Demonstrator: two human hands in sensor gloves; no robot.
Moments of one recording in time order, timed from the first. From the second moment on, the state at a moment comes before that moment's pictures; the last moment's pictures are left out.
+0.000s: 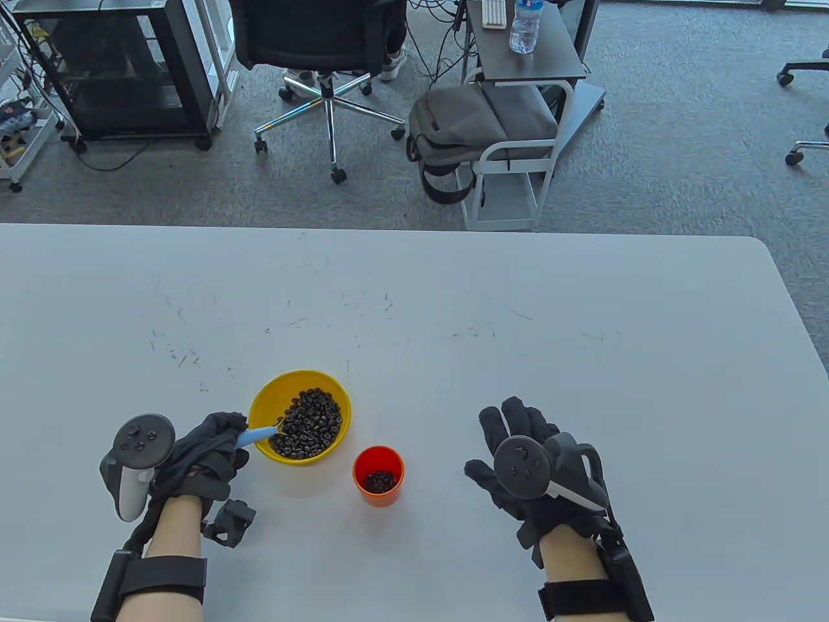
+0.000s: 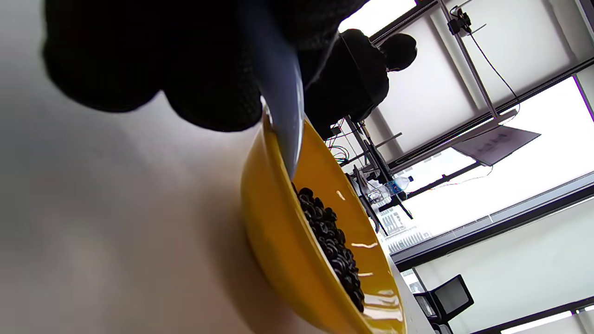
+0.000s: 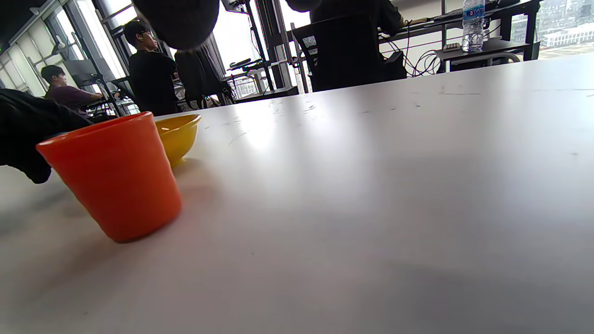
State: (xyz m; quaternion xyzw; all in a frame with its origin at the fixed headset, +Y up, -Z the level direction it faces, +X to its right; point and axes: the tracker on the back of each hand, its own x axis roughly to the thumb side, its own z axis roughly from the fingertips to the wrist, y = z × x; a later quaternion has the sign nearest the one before) left_hand -0.335 -0.744 -0.279 -0.05 0.06 0.49 0.87; right_hand 0.122 -0.691 -0.256 0.20 0.08 0.97 0.11
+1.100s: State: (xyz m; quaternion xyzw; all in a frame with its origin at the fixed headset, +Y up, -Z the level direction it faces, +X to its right) left_hand -0.342 -0.747 -0.278 -0.06 0.09 0.61 0.78; right_hand 0.123 -0.693 -0.257 0.19 0.09 0.97 0.12
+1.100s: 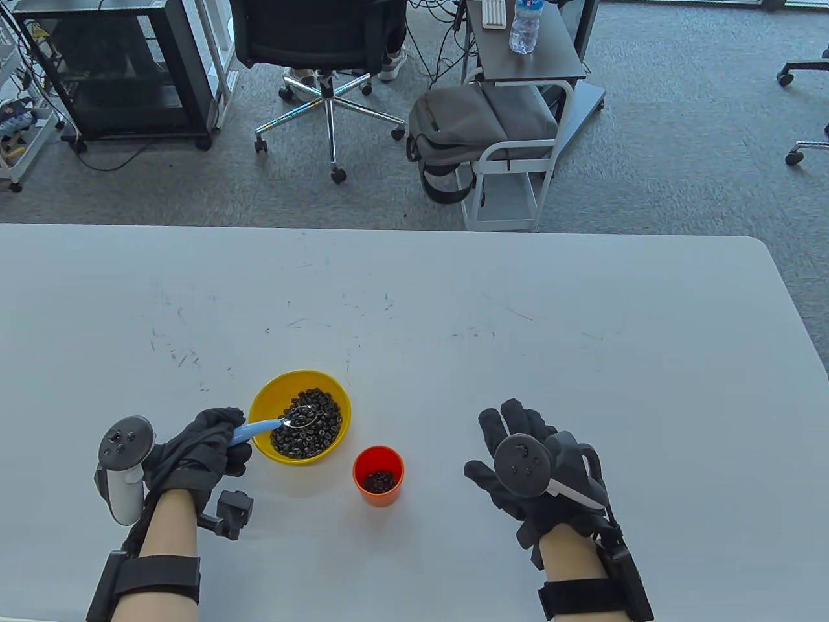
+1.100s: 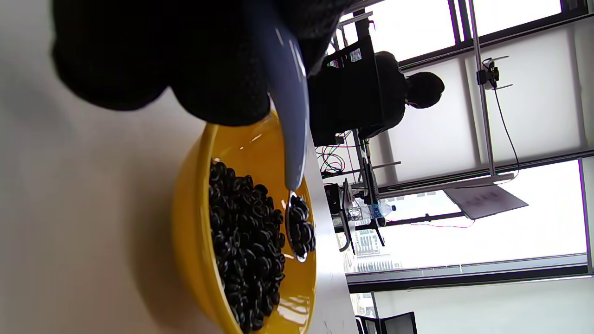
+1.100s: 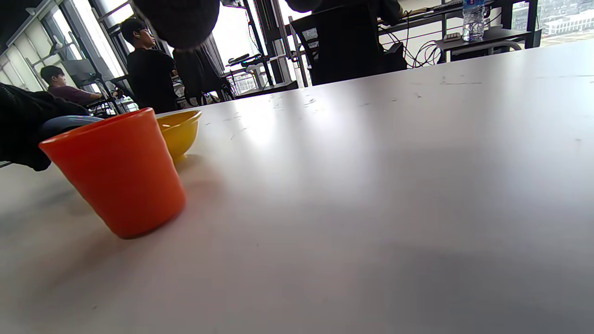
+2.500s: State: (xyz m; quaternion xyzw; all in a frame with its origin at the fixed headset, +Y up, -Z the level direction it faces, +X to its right) left_hand -0.275 -0.697 -0.269 0.00 -0.15 0.50 0.85; right_hand 0.123 -0.694 -0.257 0.20 0.09 0.97 0.13
